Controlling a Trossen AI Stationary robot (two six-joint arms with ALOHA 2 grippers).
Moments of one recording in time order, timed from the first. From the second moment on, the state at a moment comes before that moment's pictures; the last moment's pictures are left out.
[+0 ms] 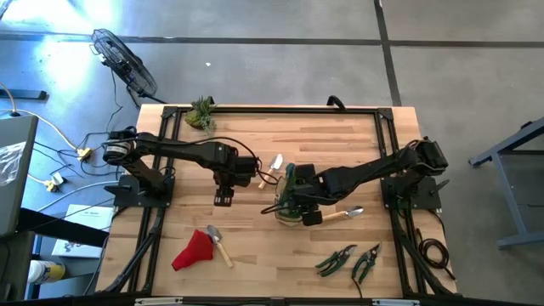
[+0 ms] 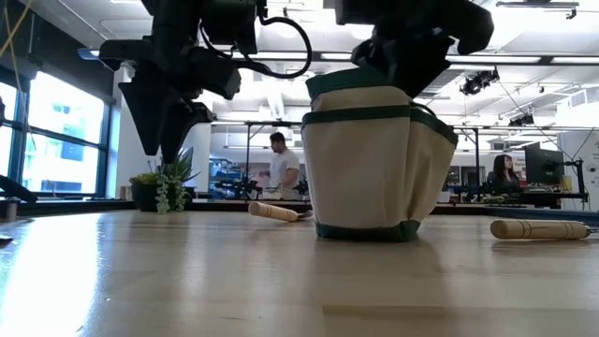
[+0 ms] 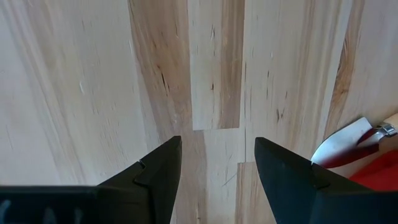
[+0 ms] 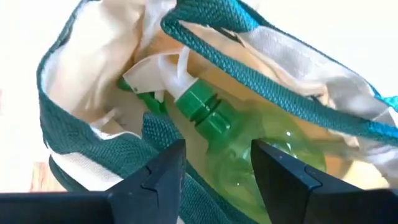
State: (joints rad) left arm 0.03 1.61 1.19 -1.08 0.09 0.06; right arm 0.23 1.73 1.37 -0.87 0.25 0.02
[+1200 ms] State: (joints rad) left arm 0.03 1.61 1.19 -1.07 0.09 0.08; right arm 0.23 1.73 1.46 -1.13 0.01 0.17
